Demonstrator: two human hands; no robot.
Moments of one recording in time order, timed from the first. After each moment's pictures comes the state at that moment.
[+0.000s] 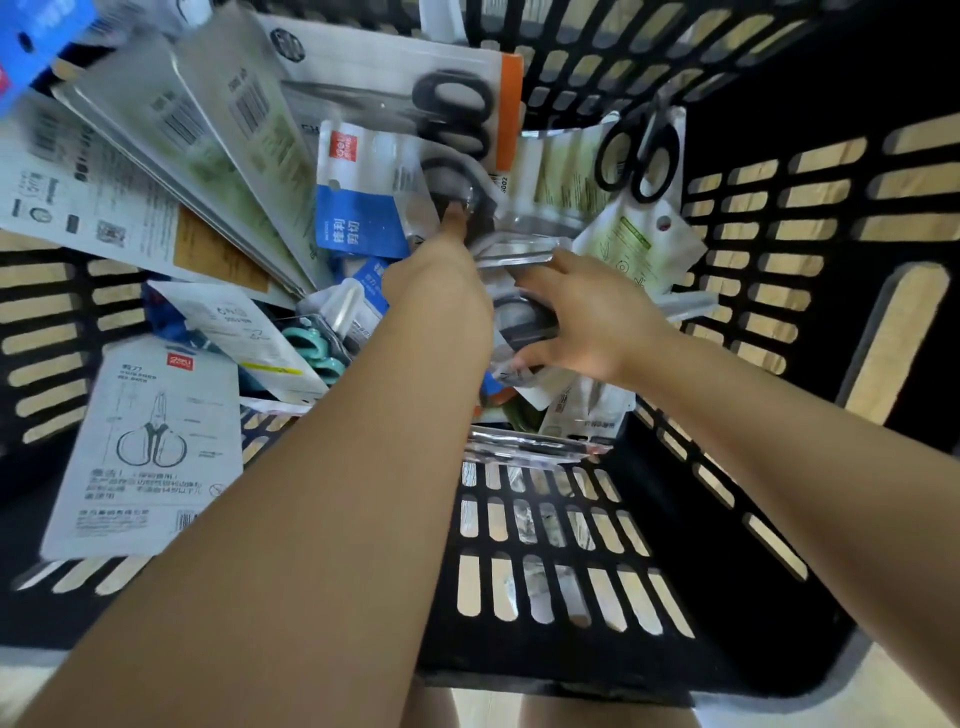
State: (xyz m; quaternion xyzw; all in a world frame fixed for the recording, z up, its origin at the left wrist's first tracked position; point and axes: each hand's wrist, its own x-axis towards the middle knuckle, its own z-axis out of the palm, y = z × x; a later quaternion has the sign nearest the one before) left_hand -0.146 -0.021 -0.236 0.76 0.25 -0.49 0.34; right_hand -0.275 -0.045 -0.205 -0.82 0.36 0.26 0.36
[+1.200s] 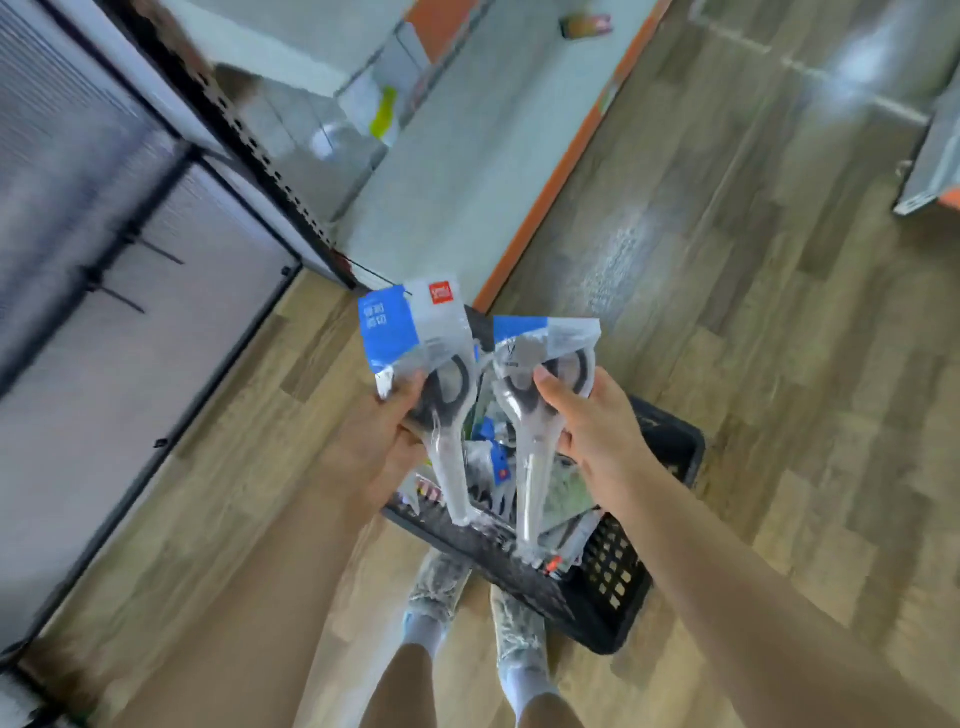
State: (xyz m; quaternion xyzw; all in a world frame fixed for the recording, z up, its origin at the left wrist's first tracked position) left_hand -0.042 0.088 0.209 0.57 0.10 -0.50 0.65; right_hand -0.172 -0.043 0.216 -0.47 0.50 -0.08 0.73
